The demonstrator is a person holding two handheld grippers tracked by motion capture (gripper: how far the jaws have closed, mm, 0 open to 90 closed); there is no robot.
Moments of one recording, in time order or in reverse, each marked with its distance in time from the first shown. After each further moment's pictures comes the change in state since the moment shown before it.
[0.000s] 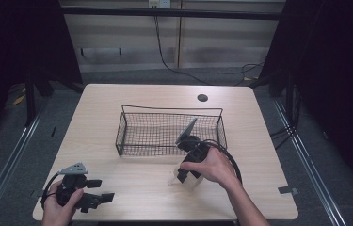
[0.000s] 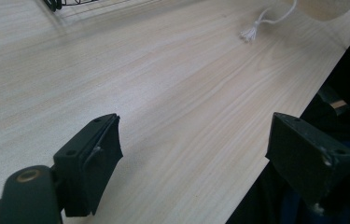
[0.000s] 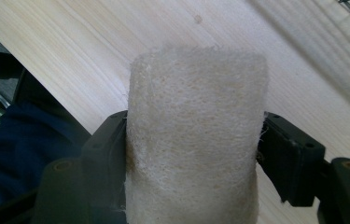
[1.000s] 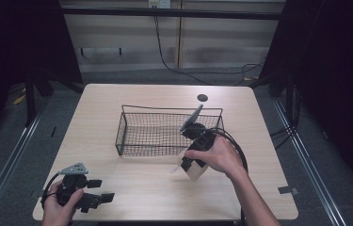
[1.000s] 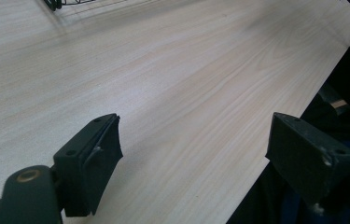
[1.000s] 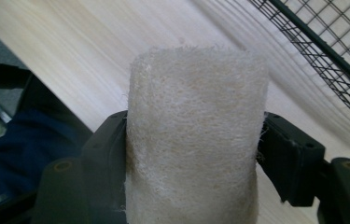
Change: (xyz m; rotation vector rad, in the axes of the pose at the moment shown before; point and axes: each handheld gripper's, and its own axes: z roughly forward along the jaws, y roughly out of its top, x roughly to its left) left arm 0.000 0.000 0.001 0.002 0.001 -0.001; right arm -0.005 0.004 -0.041 -0.045 -0.020 0.004
